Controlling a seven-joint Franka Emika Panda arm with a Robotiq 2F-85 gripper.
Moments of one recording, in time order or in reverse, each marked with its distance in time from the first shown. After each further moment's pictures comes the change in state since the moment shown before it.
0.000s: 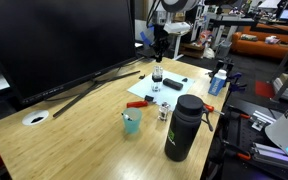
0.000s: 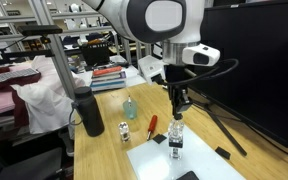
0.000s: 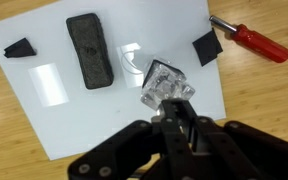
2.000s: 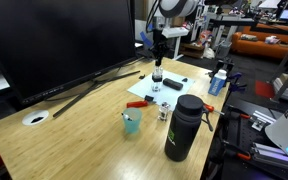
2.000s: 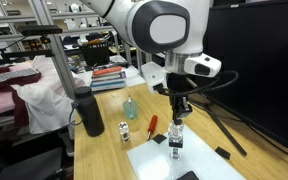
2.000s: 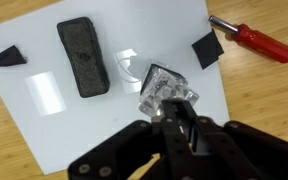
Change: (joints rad) arm -0.004 0.048 -0.004 0.014 0.037 0.011 -0.001
